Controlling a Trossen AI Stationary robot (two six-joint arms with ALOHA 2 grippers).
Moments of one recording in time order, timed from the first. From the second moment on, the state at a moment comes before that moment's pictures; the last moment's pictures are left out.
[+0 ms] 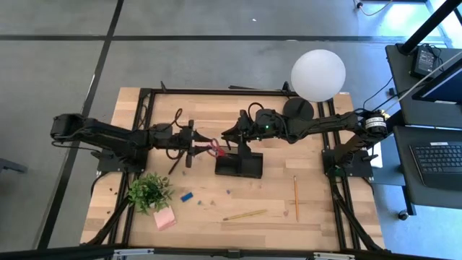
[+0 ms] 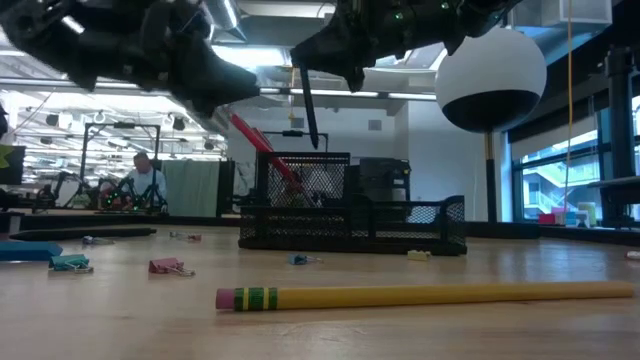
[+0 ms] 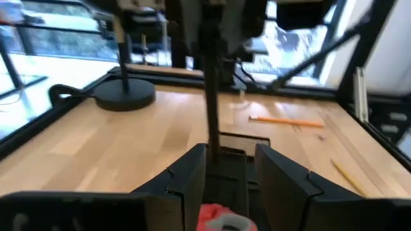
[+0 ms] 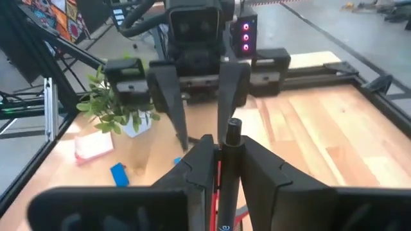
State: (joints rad) left arm 0.08 1.08 0.30 0.67 0.01 -0.10; right arm -0.09 1.62 1.05 0.30 -0.12 0.09
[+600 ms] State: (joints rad) left arm 0.08 1.05 0.10 1.03 -0.07 -0.12; right arm -0.09 1.73 1.05 0.29 -0.12 0.13
